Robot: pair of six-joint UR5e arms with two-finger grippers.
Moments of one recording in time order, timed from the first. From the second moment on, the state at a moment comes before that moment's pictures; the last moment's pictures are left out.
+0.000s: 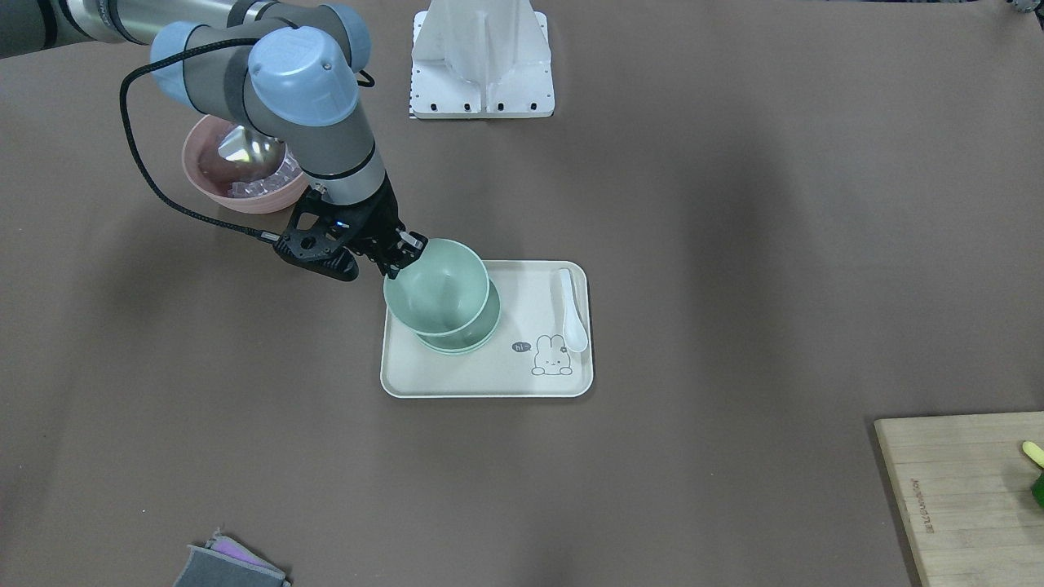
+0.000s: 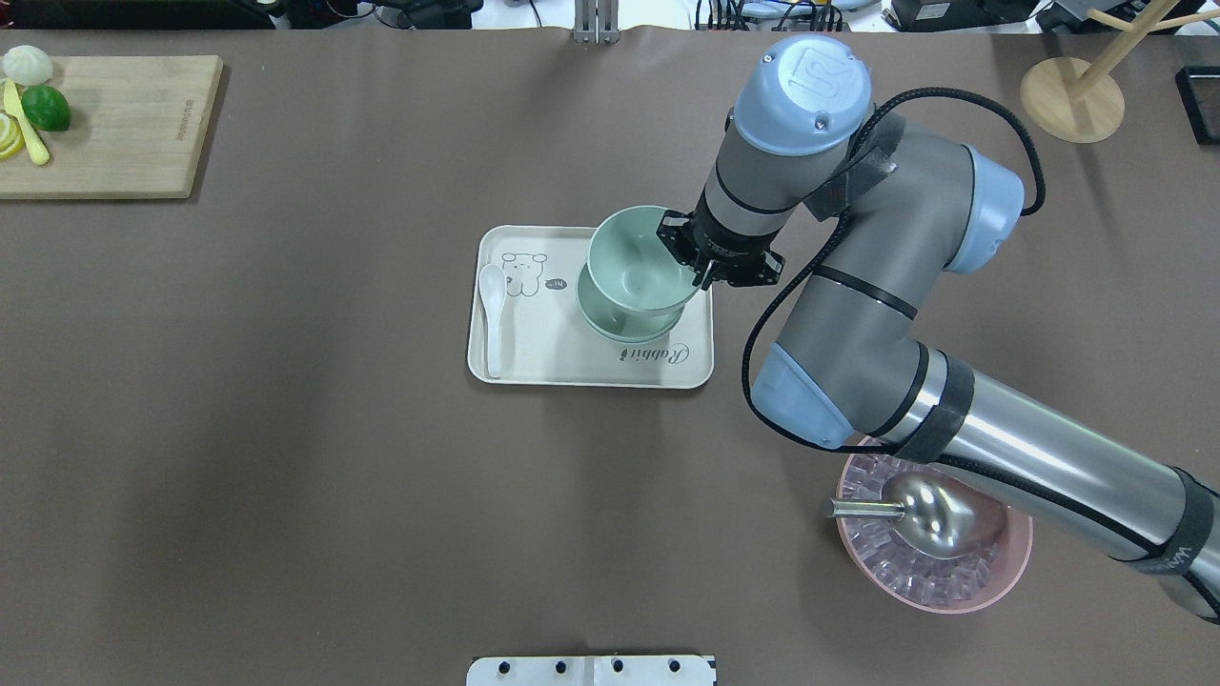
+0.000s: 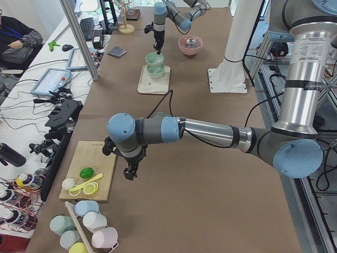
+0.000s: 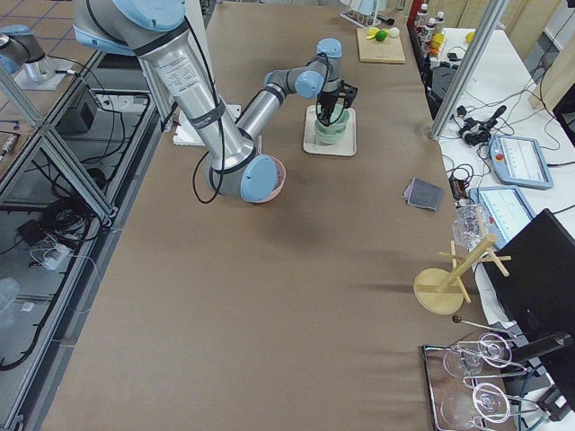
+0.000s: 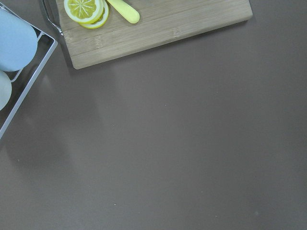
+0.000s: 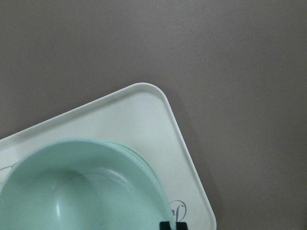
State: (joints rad) left arm -1.64 -1.67 -1.64 -1.31 -2.42 0.42; right arm 0.68 -0.87 1.69 -1.64 1.99 1.51
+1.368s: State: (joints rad) left arm -1.64 -1.67 -1.63 -1.31 -2.42 0.42; right arm 0.64 -0.85 1.60 -1.57 1.95 1.52
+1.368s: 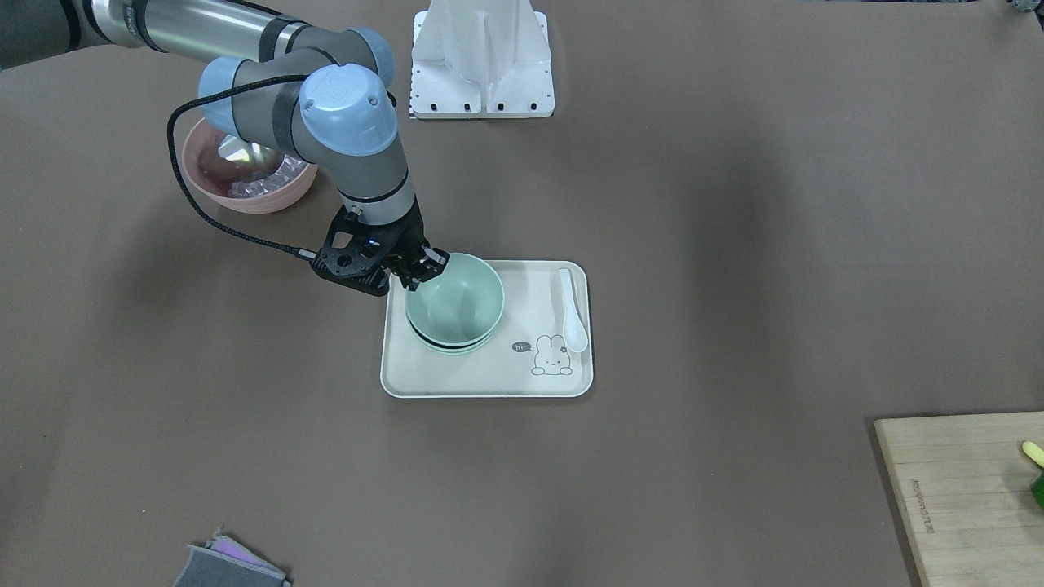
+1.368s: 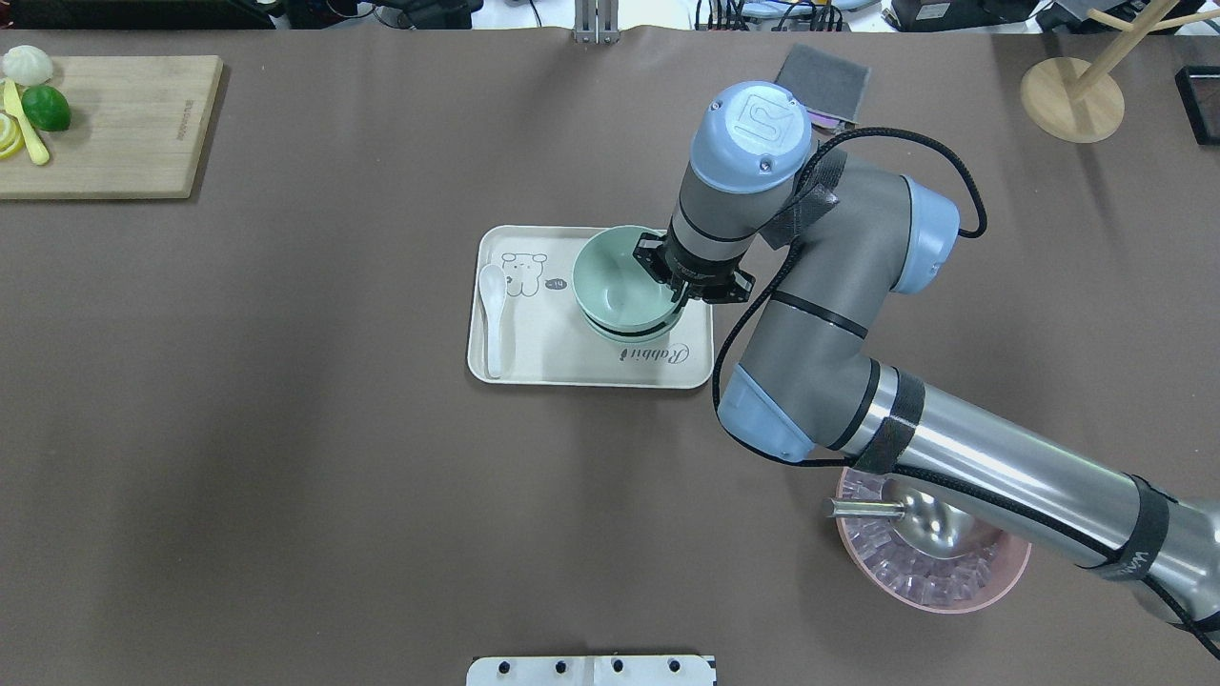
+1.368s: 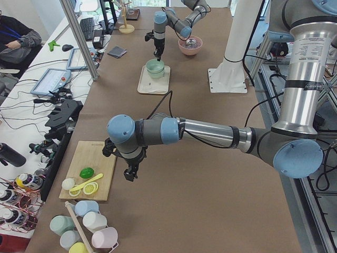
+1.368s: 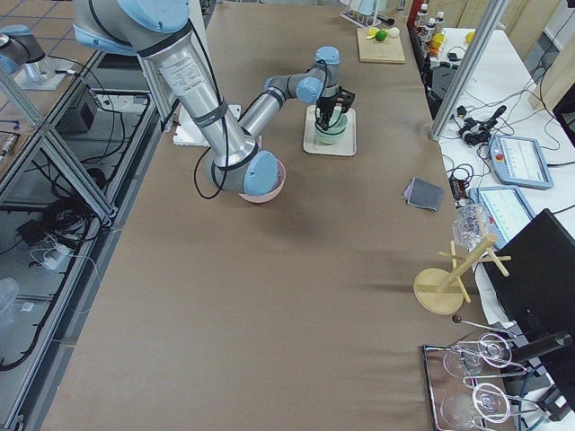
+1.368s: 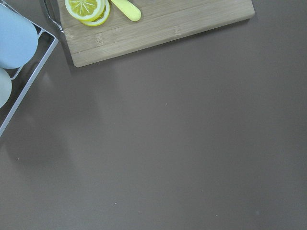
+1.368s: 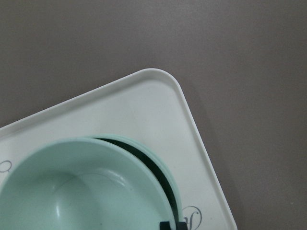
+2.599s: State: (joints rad) left arm -1.64 -1.67 -1.63 -1.31 -2.42 0.42; right arm 0.63 -0.86 1.57 -1.51 1.94 1.52
